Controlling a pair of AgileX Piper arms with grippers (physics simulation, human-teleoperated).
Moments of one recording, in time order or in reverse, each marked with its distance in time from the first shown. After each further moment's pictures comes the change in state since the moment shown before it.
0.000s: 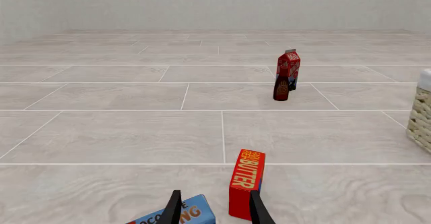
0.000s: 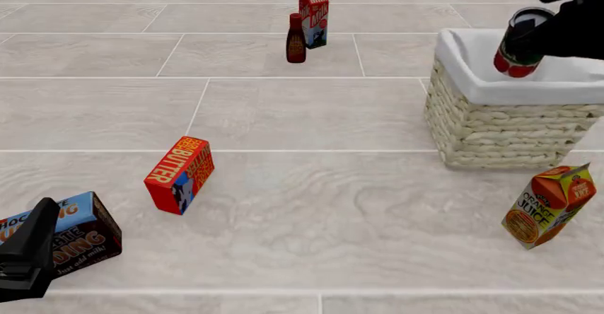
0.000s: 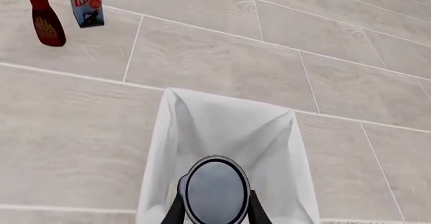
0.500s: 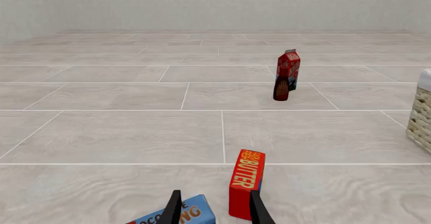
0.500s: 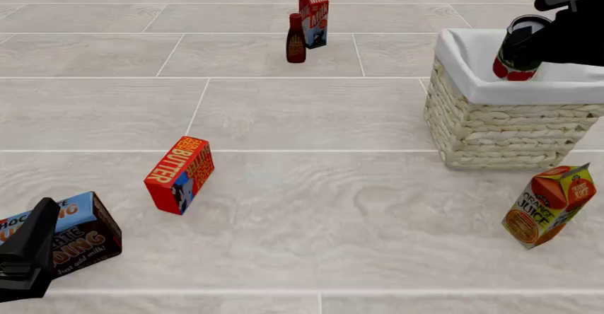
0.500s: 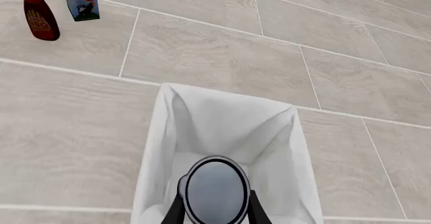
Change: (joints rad) left arm 0.000 0.000 0.000 0.000 0.000; right arm -0.009 0.029 0.009 -0.022 -0.006
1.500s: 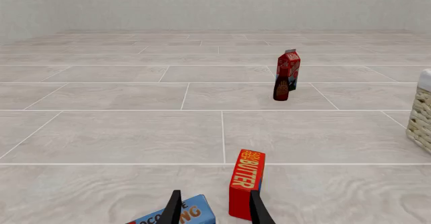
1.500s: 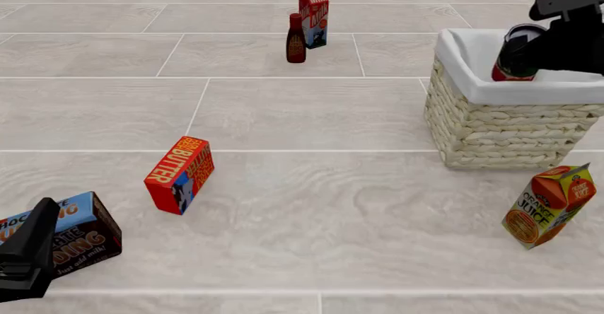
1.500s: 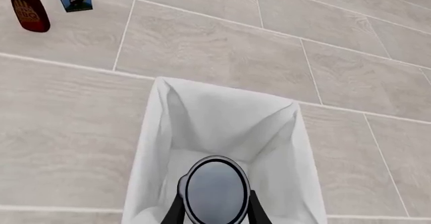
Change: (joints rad) left arm 0.000 0.000 0.000 0.000 0.000; right arm -0.013 0.050 -0.003 -0.025 -0.011
